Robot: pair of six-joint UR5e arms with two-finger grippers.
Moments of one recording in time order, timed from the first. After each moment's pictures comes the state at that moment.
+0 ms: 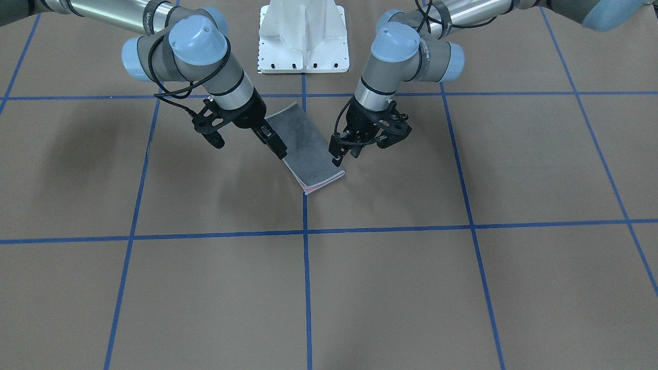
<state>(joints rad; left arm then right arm) -0.47 -2.11 -1.66 -2.01 -1.71 -1.93 0.53 -1.01 1.68 -1.22 1.95 2.21</state>
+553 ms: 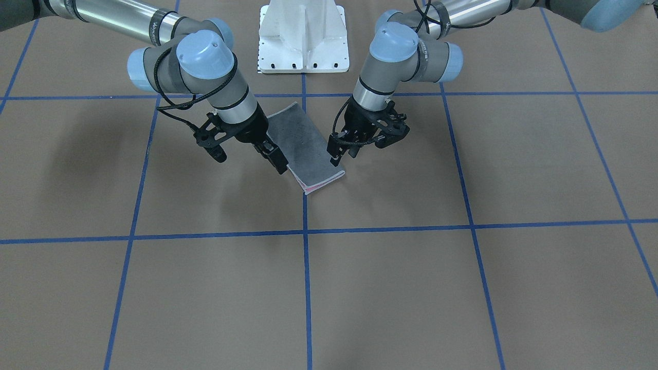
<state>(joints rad) -0.46 -2.12 -1.67 -2.01 -1.72 -1.93 0.56 -0.99 1.64 -1.22 1.92 2.16</state>
